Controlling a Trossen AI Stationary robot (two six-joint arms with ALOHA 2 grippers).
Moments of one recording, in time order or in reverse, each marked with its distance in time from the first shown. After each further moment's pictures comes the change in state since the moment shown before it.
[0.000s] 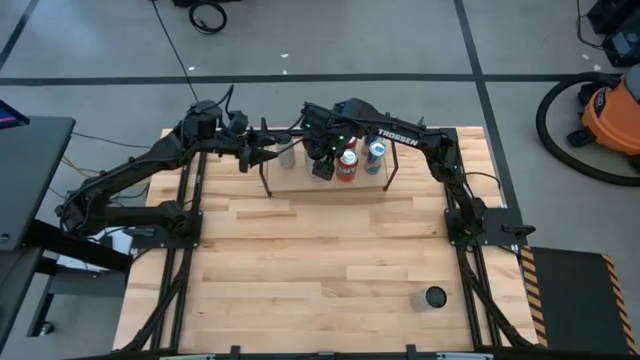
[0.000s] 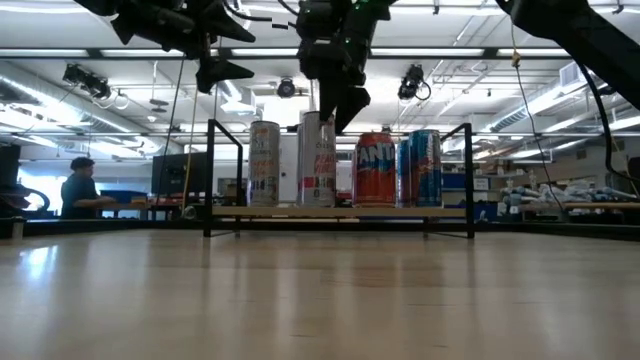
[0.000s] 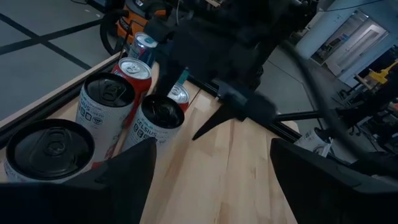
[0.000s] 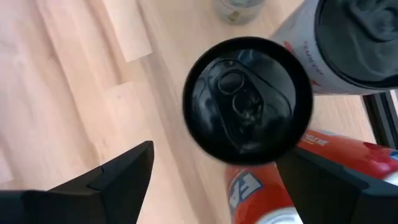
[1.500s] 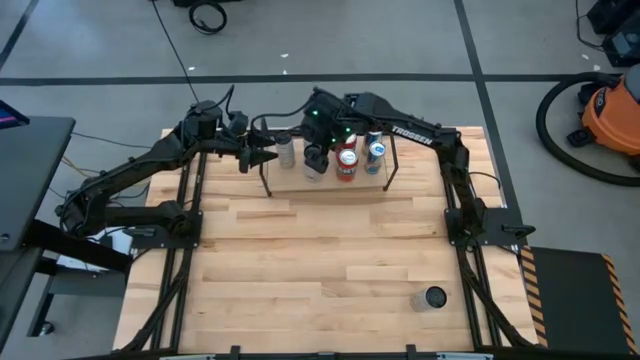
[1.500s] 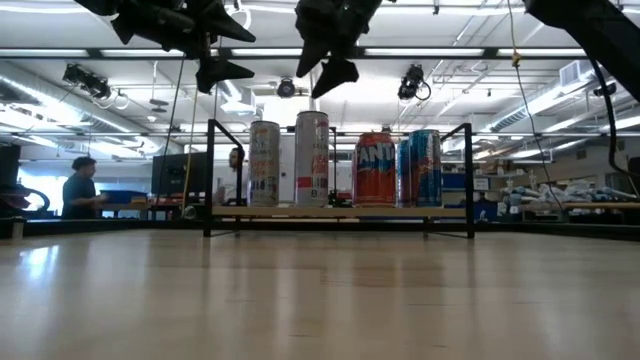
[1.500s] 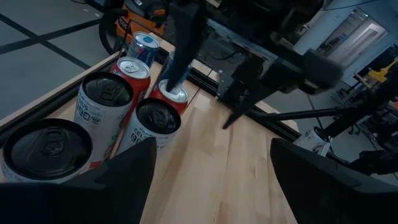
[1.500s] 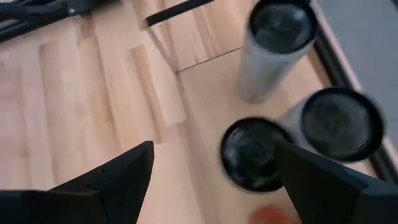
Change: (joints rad) left arm 0.000 0.000 0.000 -0.001 0.000 0.001; right arm 0.006 -0.090 0.001 0.183 -0.083 0.030
